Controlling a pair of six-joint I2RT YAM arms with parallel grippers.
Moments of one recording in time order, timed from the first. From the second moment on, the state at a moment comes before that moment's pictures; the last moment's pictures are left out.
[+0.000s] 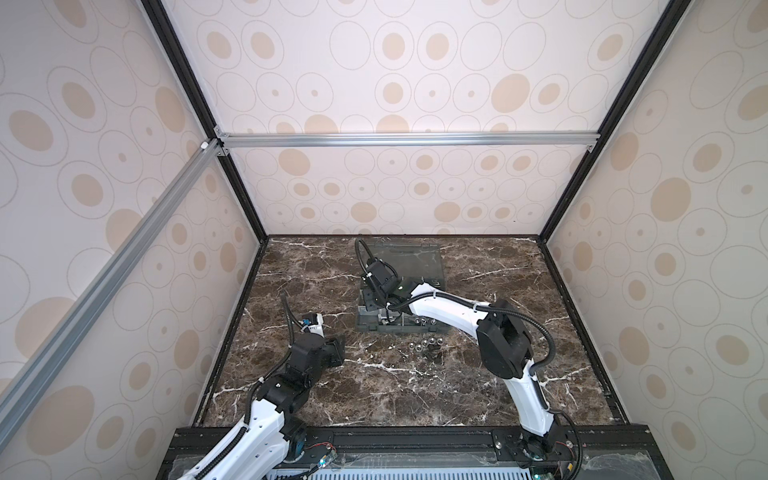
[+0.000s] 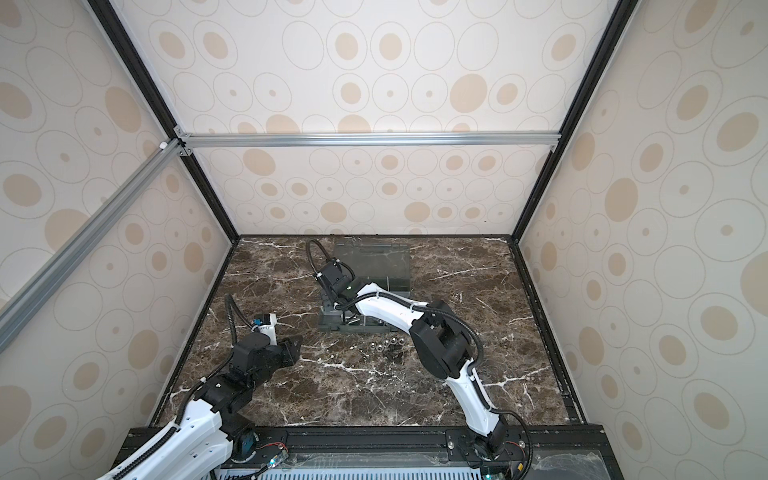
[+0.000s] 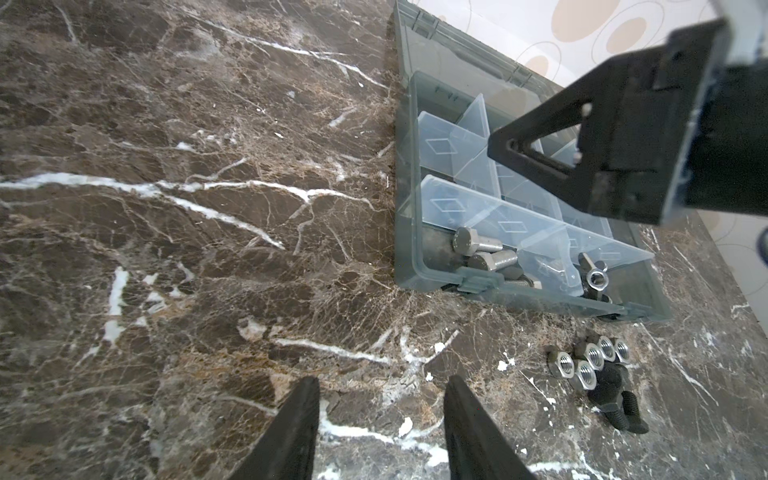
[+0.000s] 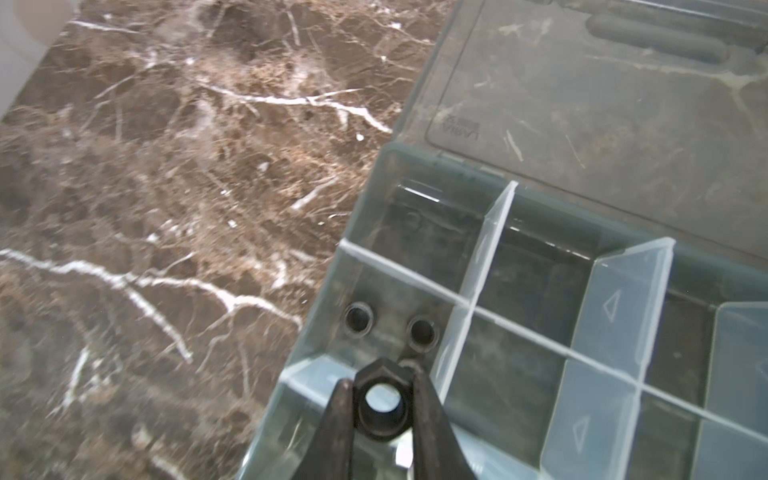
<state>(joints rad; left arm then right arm) -0.44 0.66 0.28 -0.21 -0.14 -0.59 0.87 2.21 1.83 -0.52 0.22 0.45</state>
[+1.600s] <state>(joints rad) -0.50 0.78 0.28 -0.08 -0.03 -0.59 0.86 1.48 1.02 -0.52 0.30 0.55</state>
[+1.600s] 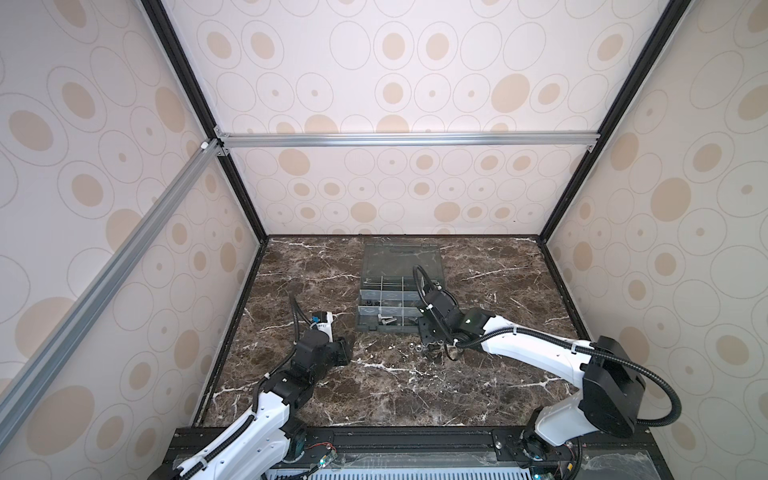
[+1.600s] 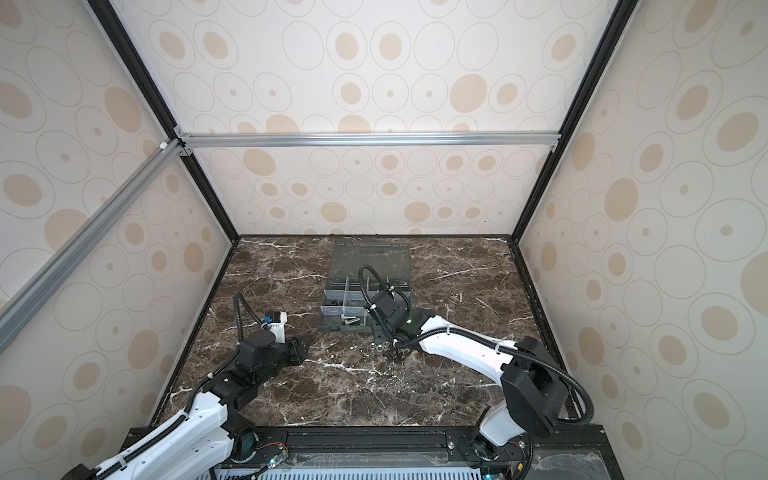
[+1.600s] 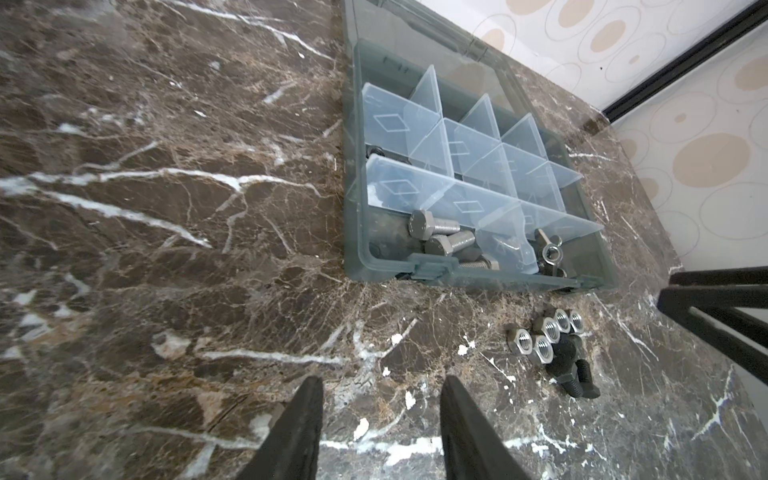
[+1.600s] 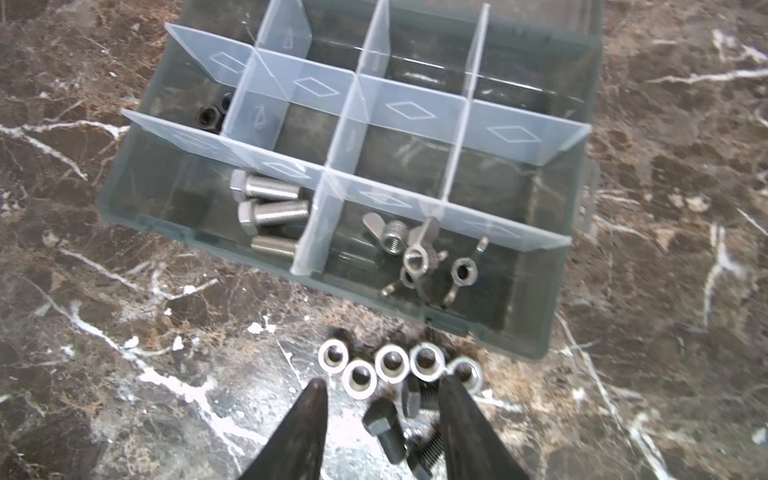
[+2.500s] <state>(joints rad) -0.86 1.42 0.63 0.04 -0.07 -0.52 0.81 1.29 0.84 -0.55 0.41 0.67</state>
